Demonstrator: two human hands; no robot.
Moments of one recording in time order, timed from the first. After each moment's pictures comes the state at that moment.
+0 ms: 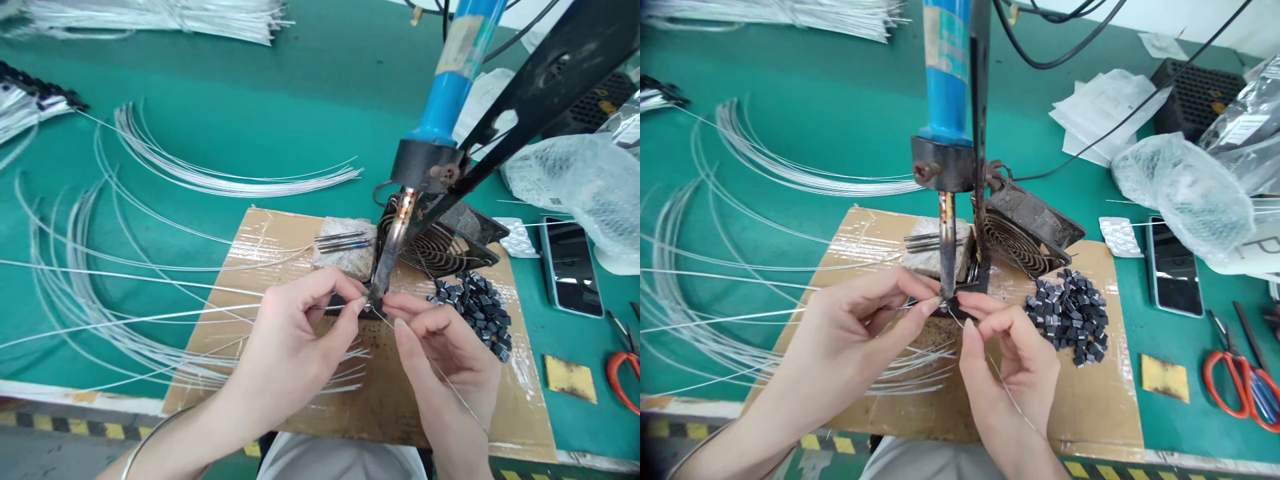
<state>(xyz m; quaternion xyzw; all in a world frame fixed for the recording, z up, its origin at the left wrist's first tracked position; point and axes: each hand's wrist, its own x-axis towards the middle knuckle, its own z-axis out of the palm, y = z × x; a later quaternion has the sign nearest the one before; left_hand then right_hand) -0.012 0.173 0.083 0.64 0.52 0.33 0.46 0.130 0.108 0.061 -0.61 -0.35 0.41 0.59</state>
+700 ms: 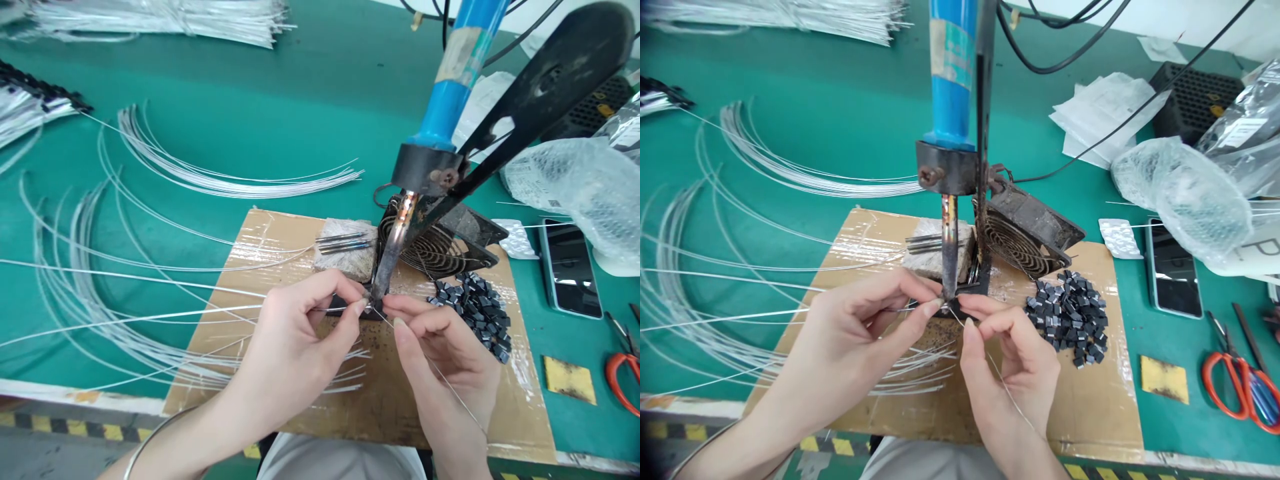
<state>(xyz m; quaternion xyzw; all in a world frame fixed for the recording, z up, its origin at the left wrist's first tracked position) -0.014 0.171 0.080 0.63 0.52 0.33 0.46 0.130 0.108 0.058 -0.60 -0.37 0.38 0.59</state>
